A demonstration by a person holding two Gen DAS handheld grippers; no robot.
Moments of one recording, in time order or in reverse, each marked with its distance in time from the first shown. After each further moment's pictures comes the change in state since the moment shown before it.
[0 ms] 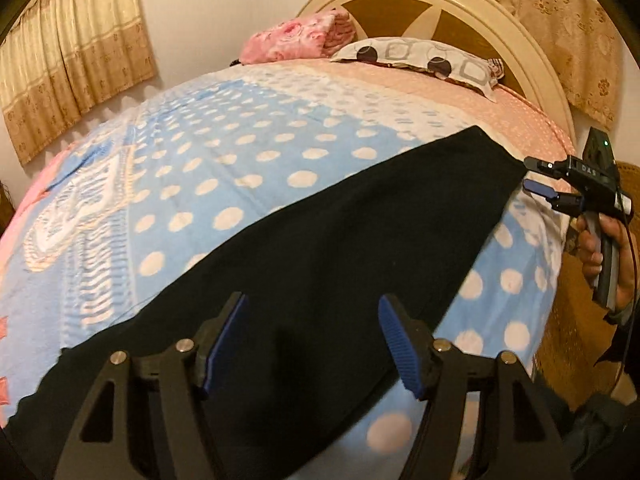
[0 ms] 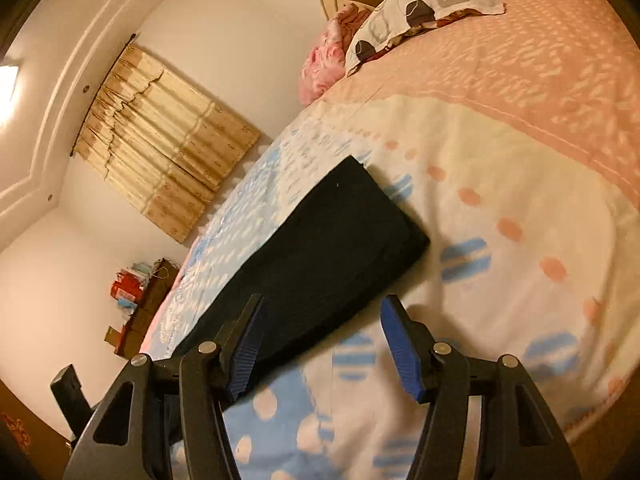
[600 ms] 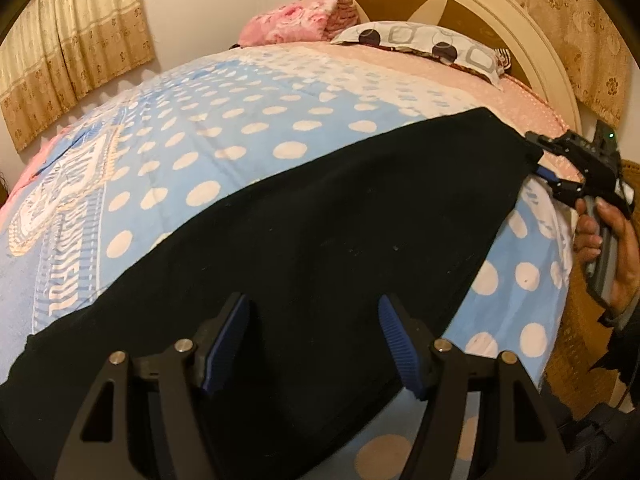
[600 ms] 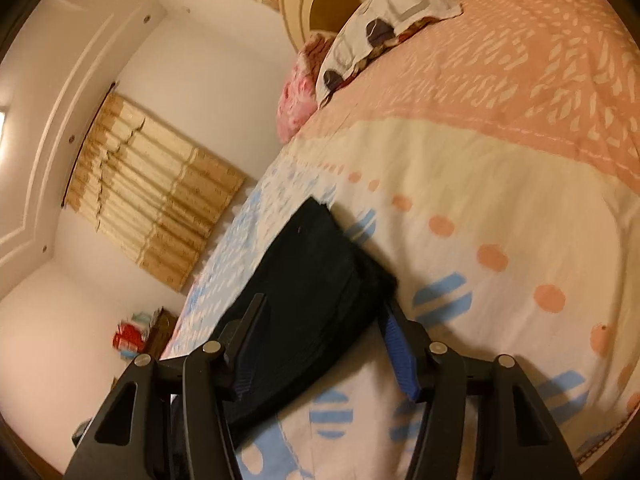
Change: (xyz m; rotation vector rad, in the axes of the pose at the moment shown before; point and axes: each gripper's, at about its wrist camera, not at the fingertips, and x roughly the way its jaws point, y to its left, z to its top) left arm 0.028 -0.012 -0.011 -0.019 0.038 -0.012; right arm 0.007 -0.030 0.008 0.127 -0.148 -0.025
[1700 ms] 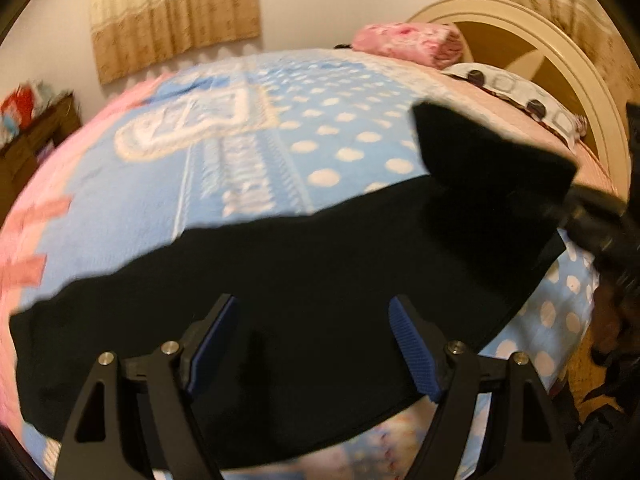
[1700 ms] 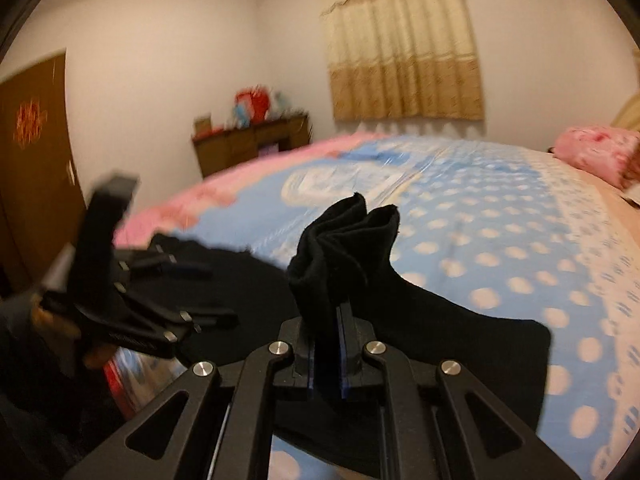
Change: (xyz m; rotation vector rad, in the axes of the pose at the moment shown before) left arm -0.075 0.121 -0.070 -0.294 -0.018 0.185; right arm 0.069 0.307 -0.196 -1.061 0.390 0.373
